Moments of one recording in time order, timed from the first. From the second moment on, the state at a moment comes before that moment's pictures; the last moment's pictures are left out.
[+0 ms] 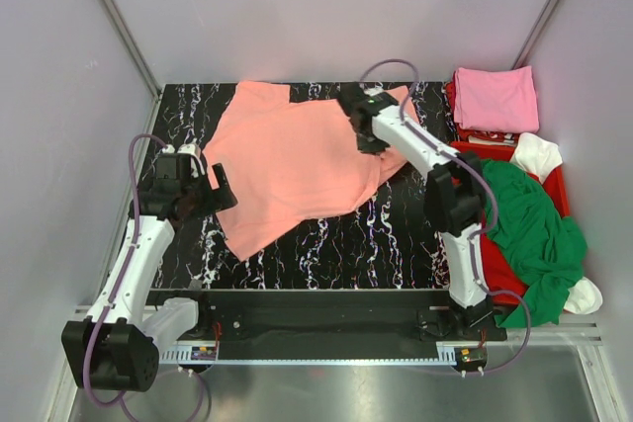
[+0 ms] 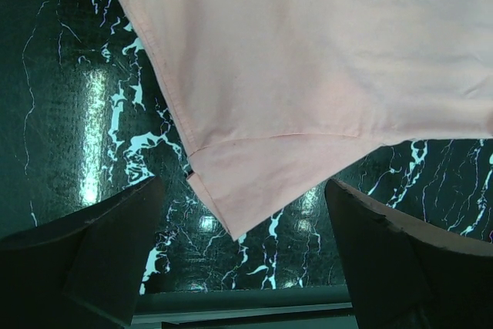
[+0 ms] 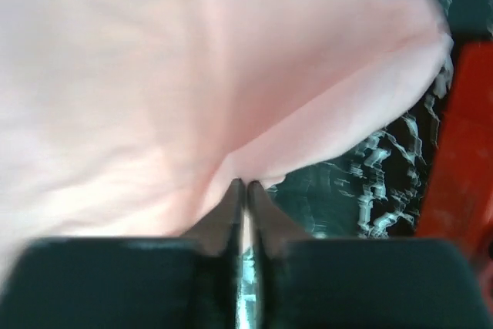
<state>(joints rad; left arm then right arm) -0.05 1.00 0.84 -0.74 0.11 -0.36 0.49 2.10 1.86 -1.01 0.47 0.50</state>
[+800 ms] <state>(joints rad) -0.06 1.00 0.84 -0.74 0.11 -0.36 0.34 1.96 1.54 -0.71 0.21 0.53</state>
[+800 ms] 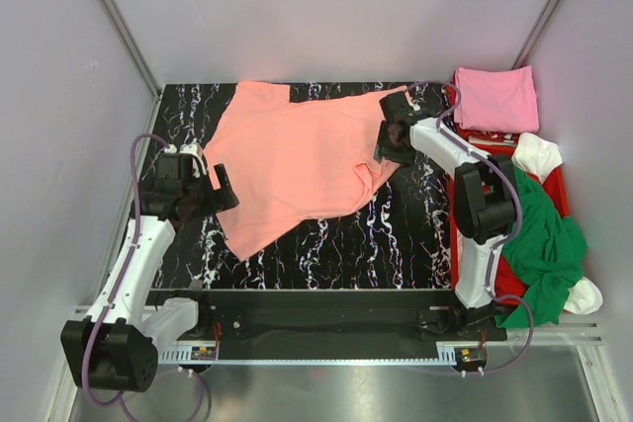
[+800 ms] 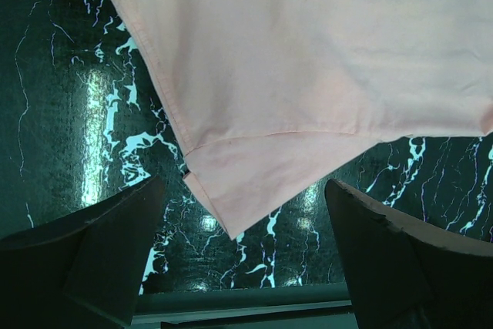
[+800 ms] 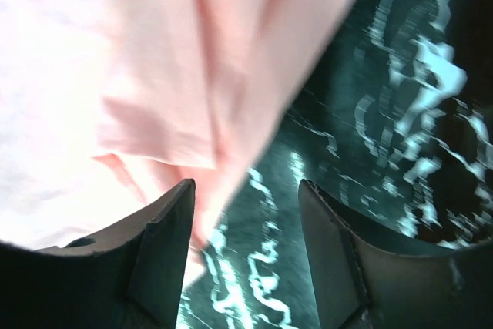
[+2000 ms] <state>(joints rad) -0.06 1.00 0.84 -0.74 0.11 -0.36 0.34 2.01 1.50 -0.66 0.14 0.57</state>
